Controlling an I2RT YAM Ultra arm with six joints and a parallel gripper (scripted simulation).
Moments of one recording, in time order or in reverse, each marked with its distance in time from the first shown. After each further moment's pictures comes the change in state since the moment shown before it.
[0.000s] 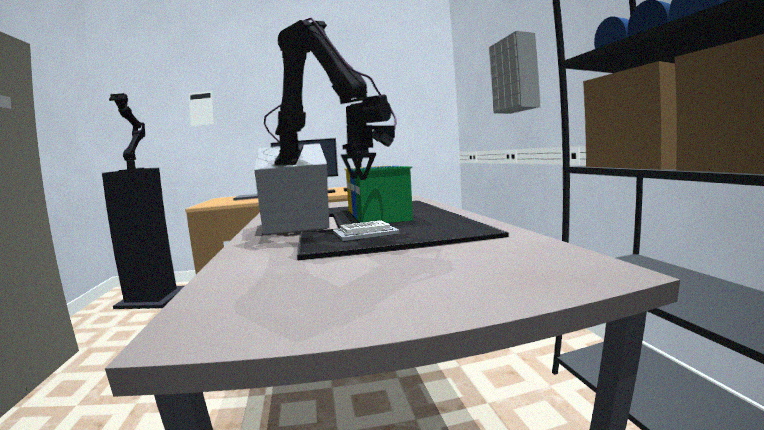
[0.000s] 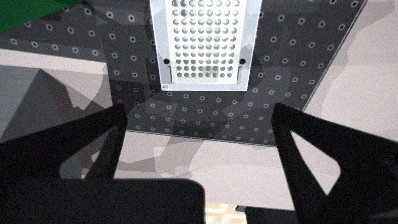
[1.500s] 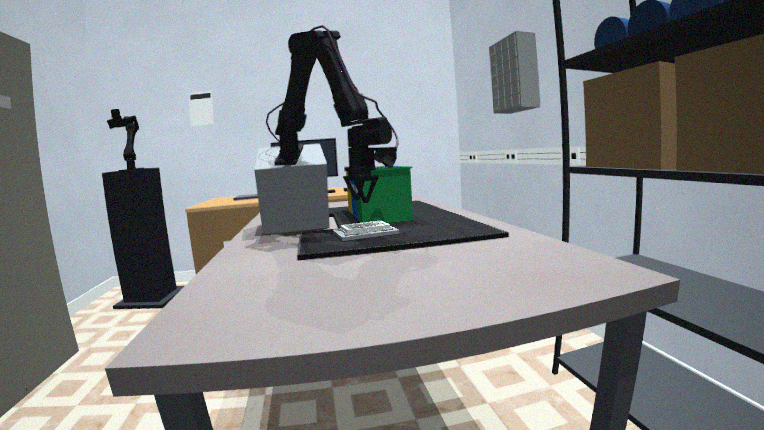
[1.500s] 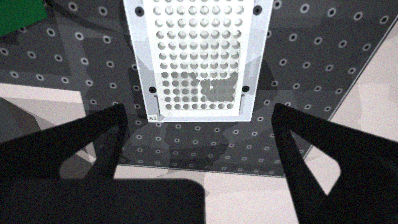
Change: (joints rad) arm -0.048 0.203 -0.038 0.276 -0.011 -0.047
